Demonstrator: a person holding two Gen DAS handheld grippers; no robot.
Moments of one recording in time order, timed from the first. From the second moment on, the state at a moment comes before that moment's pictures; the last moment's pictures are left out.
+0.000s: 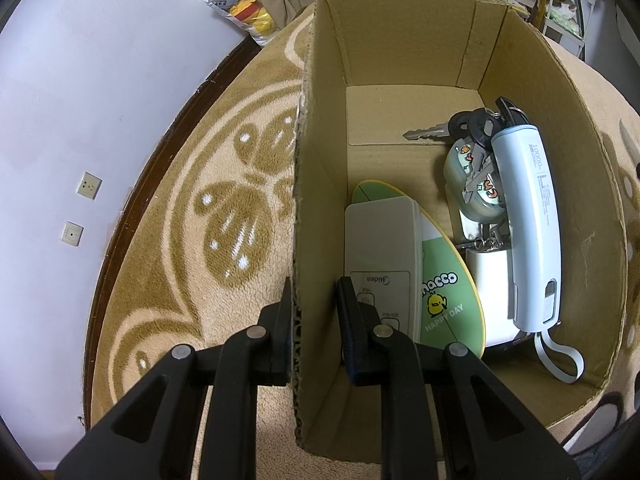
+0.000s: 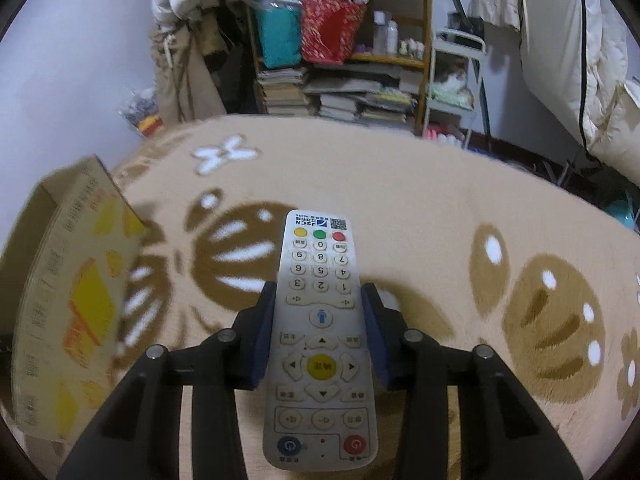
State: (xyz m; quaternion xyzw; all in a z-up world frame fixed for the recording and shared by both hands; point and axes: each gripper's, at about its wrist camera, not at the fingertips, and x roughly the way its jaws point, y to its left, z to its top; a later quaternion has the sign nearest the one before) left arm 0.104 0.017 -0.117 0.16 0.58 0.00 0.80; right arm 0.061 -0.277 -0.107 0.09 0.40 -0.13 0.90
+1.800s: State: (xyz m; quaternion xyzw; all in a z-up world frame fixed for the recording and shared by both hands) left arm 0.106 0.027 -0.119 0.14 0.59 -0.01 0.80; right arm 0.103 -0.096 -0.087 0.08 0.37 0.06 0.92
